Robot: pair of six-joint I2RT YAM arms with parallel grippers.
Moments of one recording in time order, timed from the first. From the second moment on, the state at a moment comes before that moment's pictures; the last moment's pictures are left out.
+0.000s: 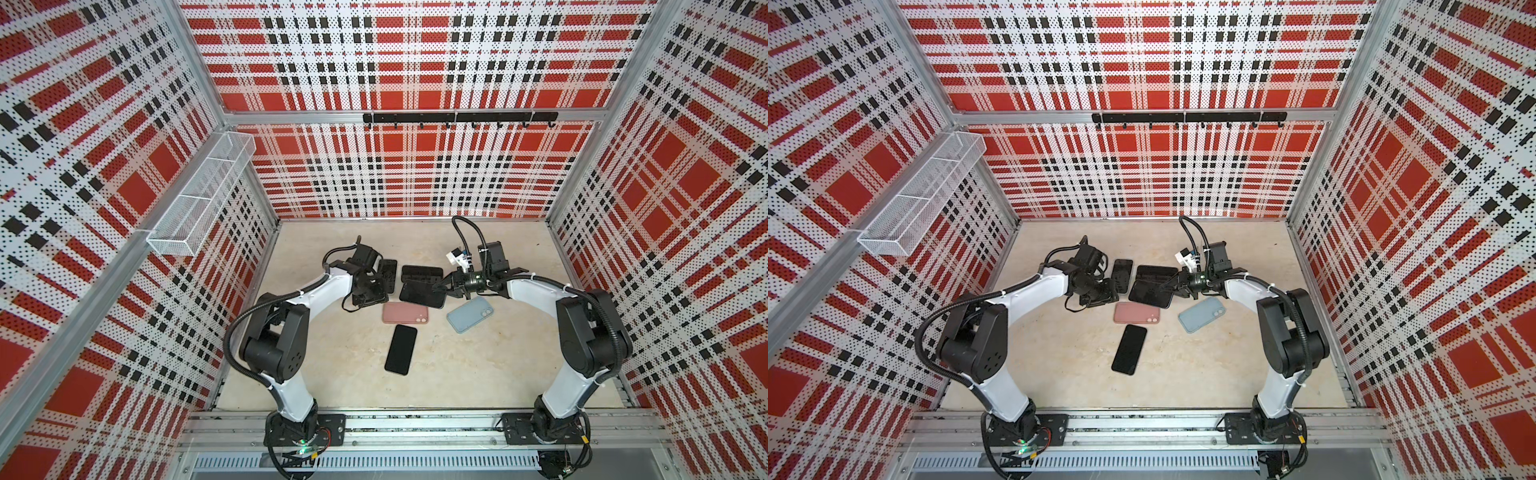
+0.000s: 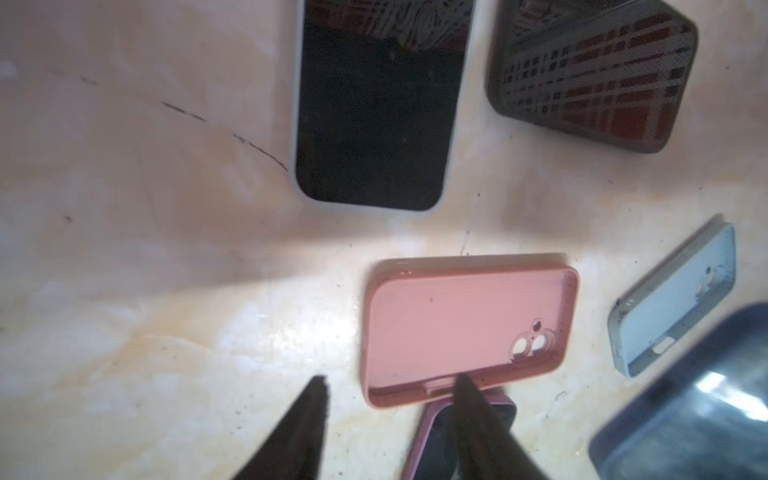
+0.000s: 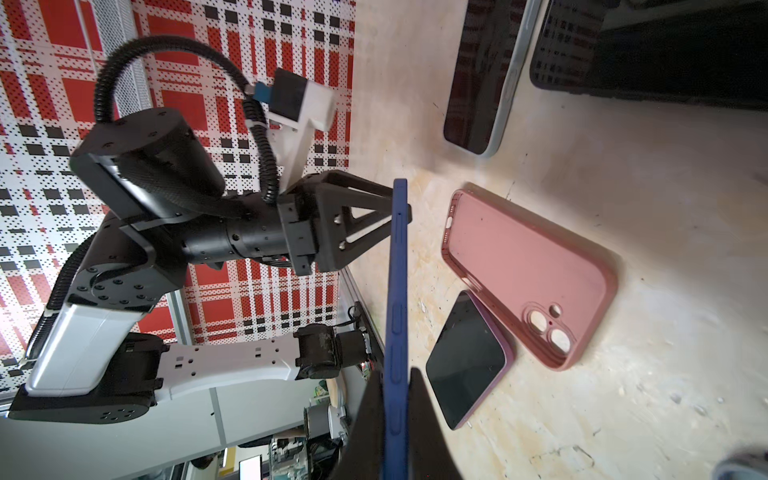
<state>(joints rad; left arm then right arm) -0.36 1.70 1.14 -0.60 0.25 -0.51 0.32 1.79 1.10 -0.16 -1.06 0.62</state>
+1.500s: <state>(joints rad) -0.37 1.70 0.81 -0.05 0.51 -0.83 0.40 2.22 1.48 -0.58 -1.09 0.35</state>
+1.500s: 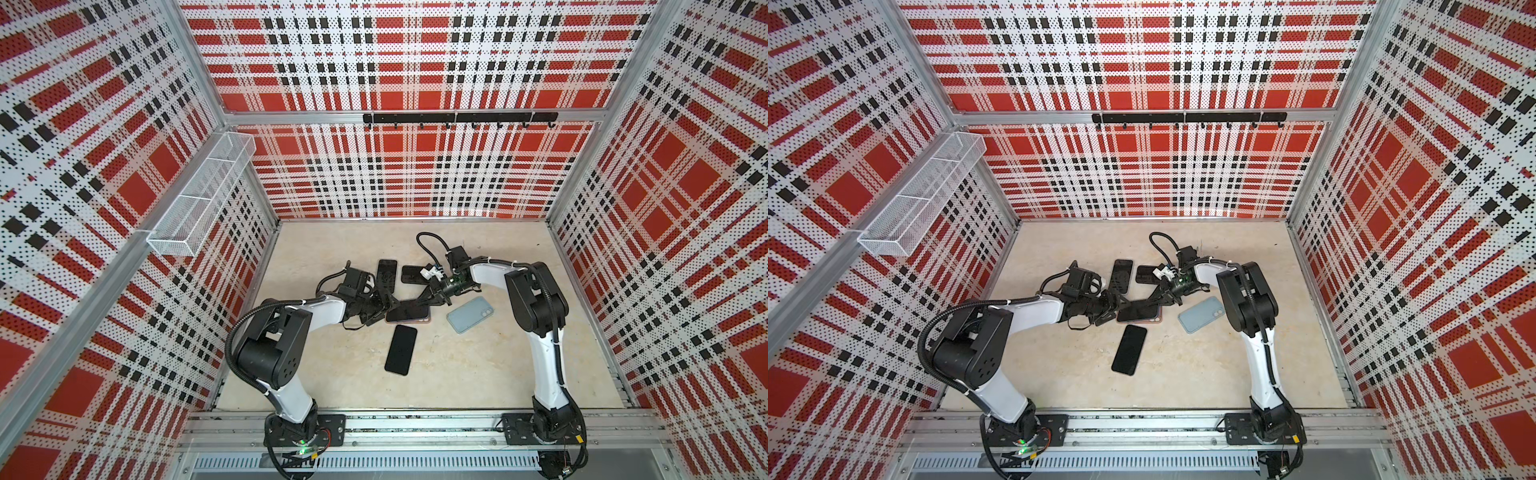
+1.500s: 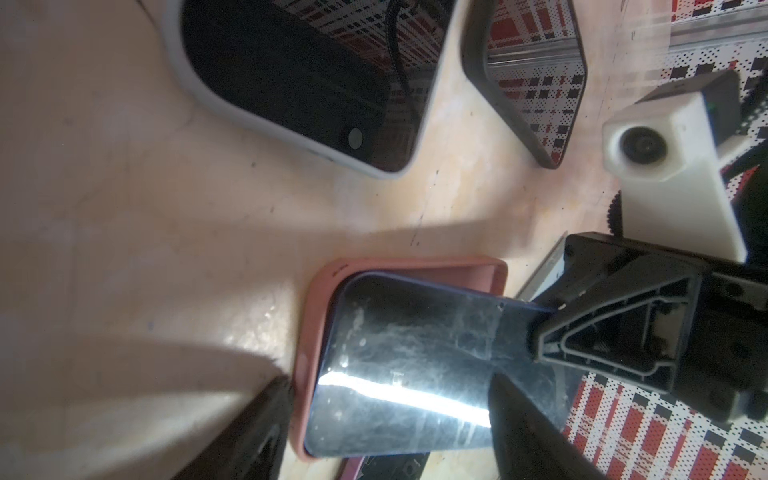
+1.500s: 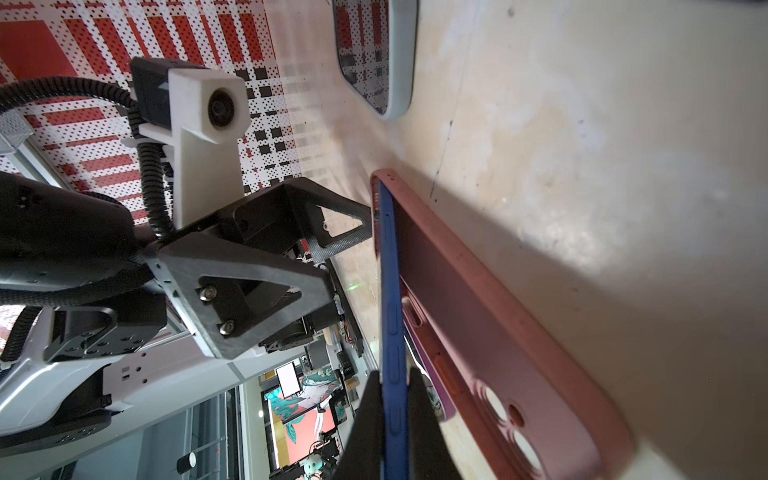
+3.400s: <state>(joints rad) -0.39 1.73 0.83 -0.02 0.52 -0.83 0.49 1.94 1.30 -0.39 -0.35 0.41</state>
